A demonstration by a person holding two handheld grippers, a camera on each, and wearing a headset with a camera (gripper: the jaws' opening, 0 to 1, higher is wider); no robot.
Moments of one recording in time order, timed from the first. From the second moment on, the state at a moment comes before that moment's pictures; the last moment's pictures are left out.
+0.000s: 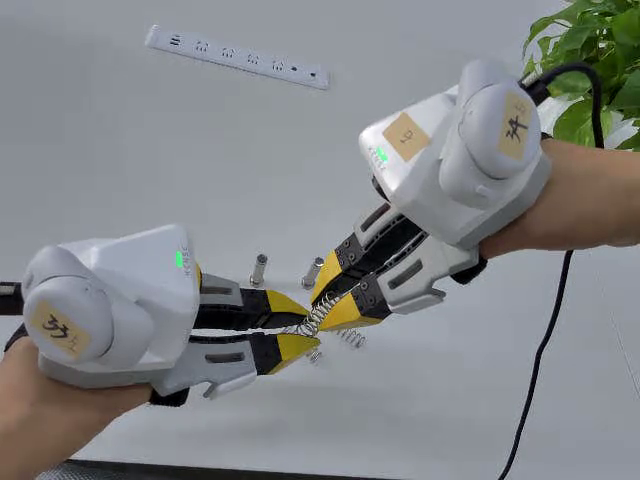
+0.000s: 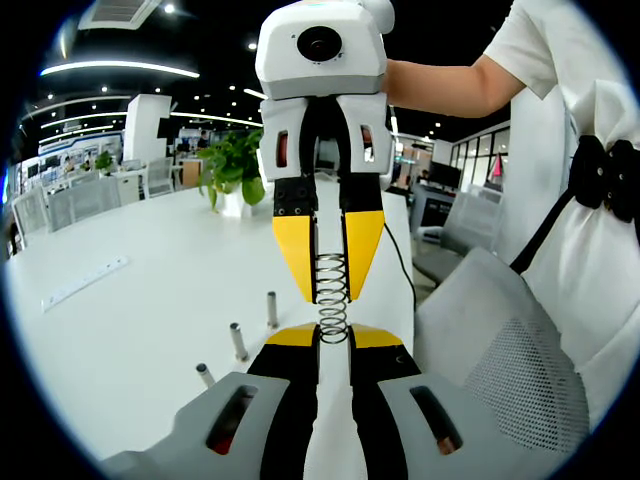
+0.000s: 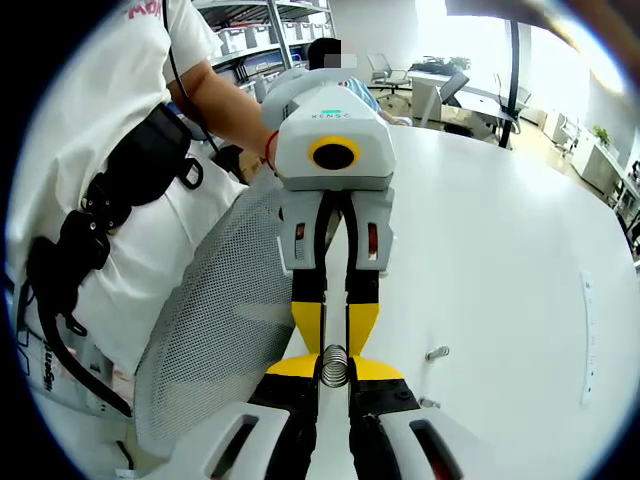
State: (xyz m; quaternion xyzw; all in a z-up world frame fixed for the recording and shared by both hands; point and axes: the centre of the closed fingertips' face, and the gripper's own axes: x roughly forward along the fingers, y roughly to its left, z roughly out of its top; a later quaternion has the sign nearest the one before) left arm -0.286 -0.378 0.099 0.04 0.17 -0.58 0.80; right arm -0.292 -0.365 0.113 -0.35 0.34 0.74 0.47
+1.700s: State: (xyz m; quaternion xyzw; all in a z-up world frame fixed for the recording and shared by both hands) left arm -0.248 -0.290 0.059 0.02 0.20 -0.49 0.85; right arm -0.197 -0.329 0.063 -0.40 0.37 0.63 0.55
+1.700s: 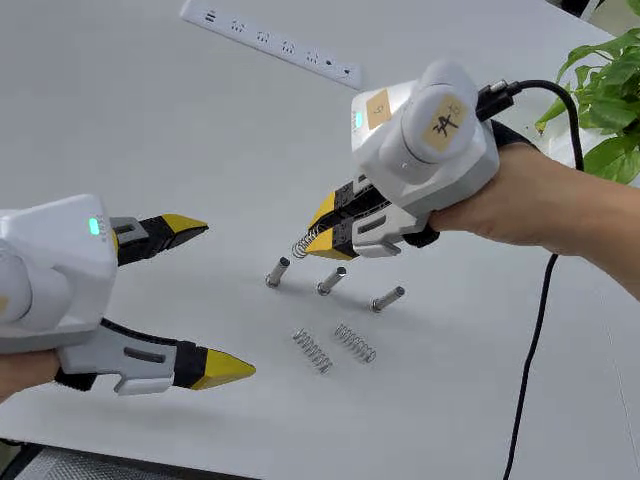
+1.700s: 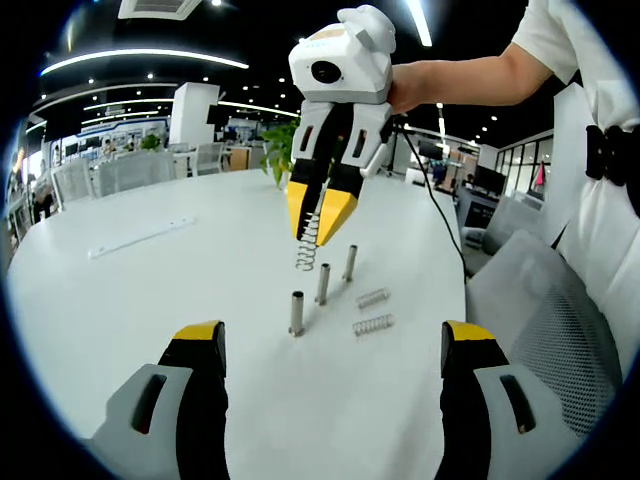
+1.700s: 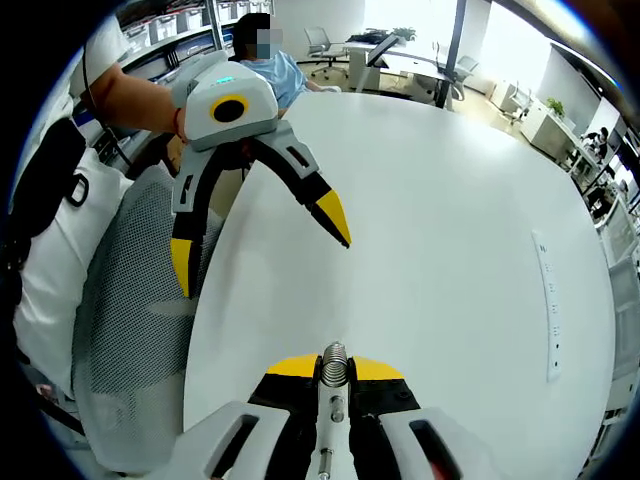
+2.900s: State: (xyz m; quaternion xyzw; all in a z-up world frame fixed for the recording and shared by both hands) left arm -0.247 -0.289 0.054 -0.01 0.19 -0.49 0.85; right arm -0.195 -0.324 0.041 -0.42 0.39 0.64 0.52
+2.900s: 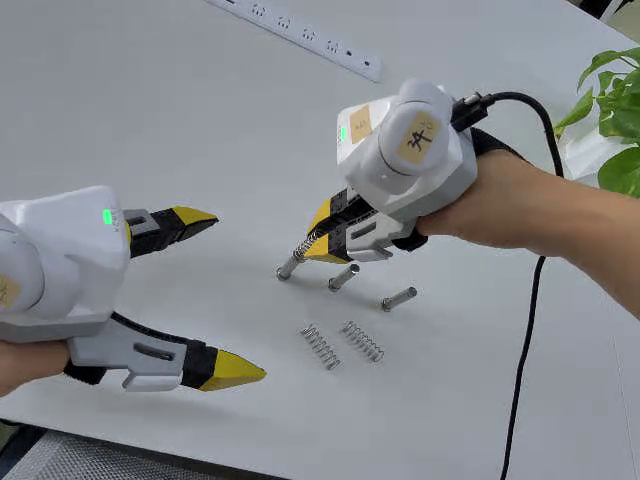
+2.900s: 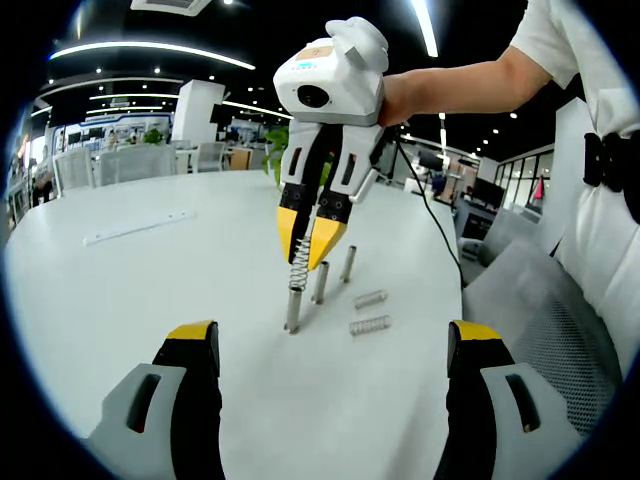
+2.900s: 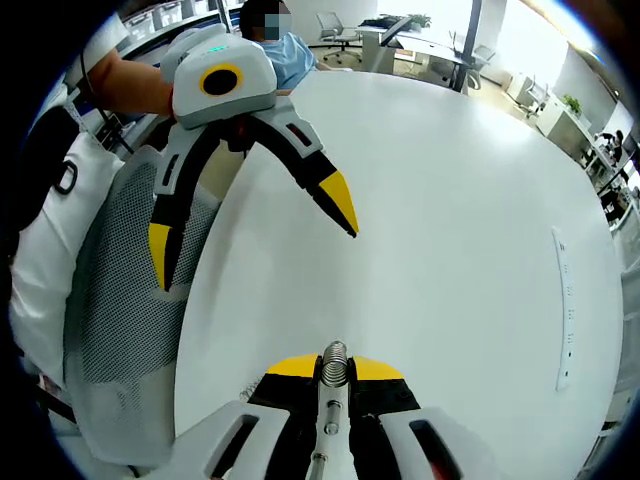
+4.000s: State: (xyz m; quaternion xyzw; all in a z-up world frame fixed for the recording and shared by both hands) left arm -0.246 -0.291 0.052 -0.02 0.19 -0.50 0.85; right arm -0.194 -0.322 0.028 -0.43 0.39 0.64 0.50
